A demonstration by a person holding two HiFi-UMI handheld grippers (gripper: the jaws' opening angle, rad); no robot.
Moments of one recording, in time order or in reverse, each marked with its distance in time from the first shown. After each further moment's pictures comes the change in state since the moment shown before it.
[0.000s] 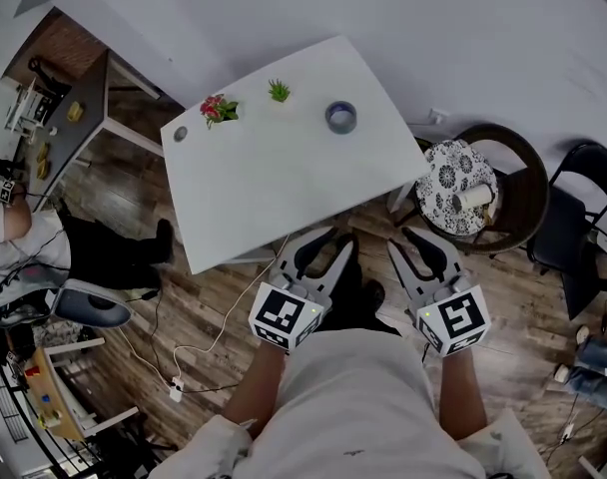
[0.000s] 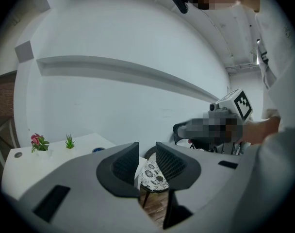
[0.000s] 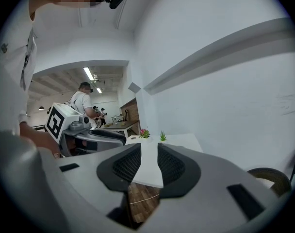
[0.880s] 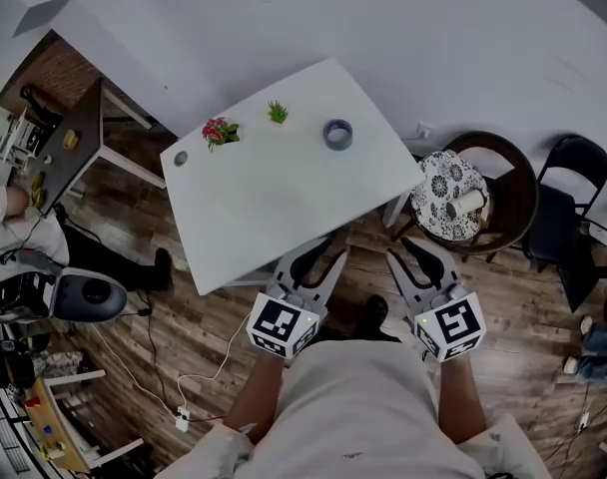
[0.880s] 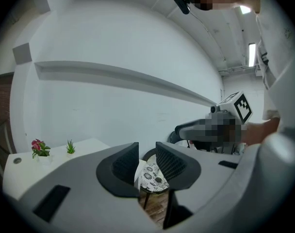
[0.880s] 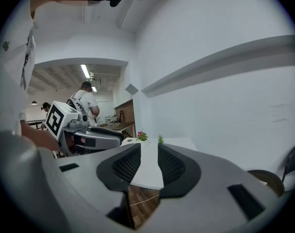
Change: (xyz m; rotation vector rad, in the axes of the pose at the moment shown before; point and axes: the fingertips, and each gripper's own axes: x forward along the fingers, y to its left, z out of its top) left arm -0.039 0.012 0.007 0.026 -0.048 -0.057; right arm -0.004 0.035 0.008 -0.030 -0.028 -0.095
